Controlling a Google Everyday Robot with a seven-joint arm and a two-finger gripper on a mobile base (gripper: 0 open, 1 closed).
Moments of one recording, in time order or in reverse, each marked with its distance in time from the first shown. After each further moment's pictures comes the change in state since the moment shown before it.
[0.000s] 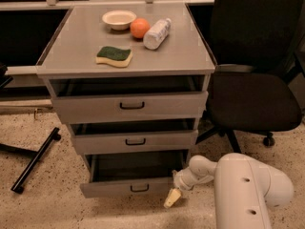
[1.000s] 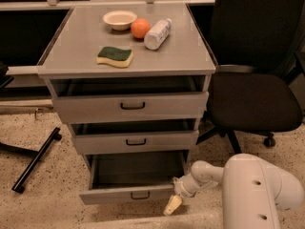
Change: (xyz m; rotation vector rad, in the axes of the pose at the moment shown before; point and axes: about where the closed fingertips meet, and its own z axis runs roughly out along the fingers) arm 0.007 0.041 -0.005 -0.047 -0.012 0.050
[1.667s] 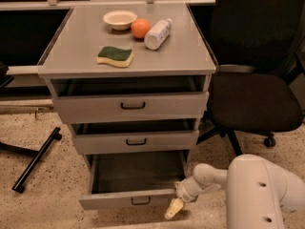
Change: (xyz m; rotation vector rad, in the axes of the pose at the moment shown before) arm 0.007 0.017 -0.003 -0.024 -0.001 0.040
